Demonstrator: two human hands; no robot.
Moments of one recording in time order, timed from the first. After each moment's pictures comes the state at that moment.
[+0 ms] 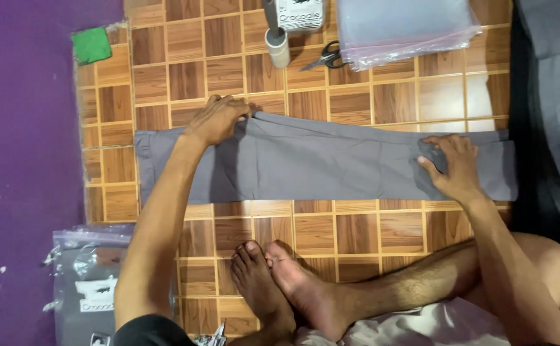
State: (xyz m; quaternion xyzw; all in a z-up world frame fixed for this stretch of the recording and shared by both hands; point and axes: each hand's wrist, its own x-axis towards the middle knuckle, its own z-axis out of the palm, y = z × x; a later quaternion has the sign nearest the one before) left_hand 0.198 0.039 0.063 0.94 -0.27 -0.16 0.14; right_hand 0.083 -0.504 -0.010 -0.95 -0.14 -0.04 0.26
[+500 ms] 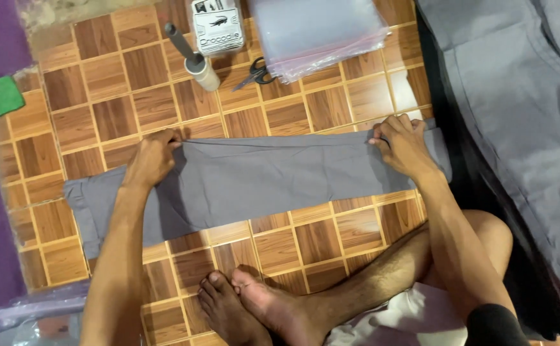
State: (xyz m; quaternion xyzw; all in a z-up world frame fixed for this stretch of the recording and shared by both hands) left_hand 0.191 0.046 0.038 0.96 -0.15 -0.12 0.21; right_hand 0.115 -0.519 0.007 -0.98 -0.10 0.01 0.14
